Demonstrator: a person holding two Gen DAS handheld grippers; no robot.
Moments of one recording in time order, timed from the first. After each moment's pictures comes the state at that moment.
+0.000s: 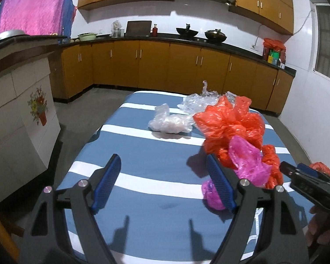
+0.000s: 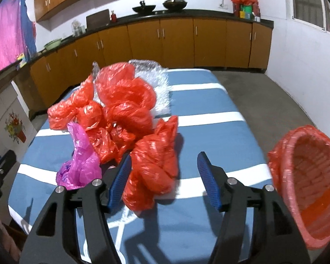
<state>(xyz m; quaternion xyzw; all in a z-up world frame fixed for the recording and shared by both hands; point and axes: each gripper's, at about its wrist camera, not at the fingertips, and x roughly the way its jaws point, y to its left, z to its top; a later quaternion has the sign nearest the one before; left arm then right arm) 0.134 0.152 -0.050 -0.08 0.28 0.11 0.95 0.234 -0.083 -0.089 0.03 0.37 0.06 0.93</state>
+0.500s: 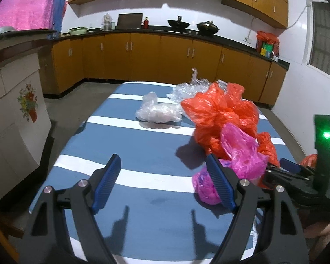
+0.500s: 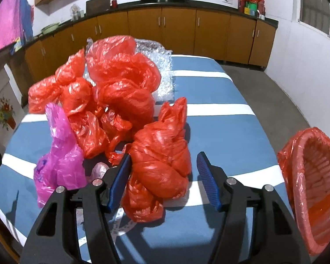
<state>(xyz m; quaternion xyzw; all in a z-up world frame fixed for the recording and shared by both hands) 0.145 0.138 -0.065 -0.08 0.31 0.08 0.95 0.253 -0.067 -0.115 -0.01 0.40 0.05 0.92</state>
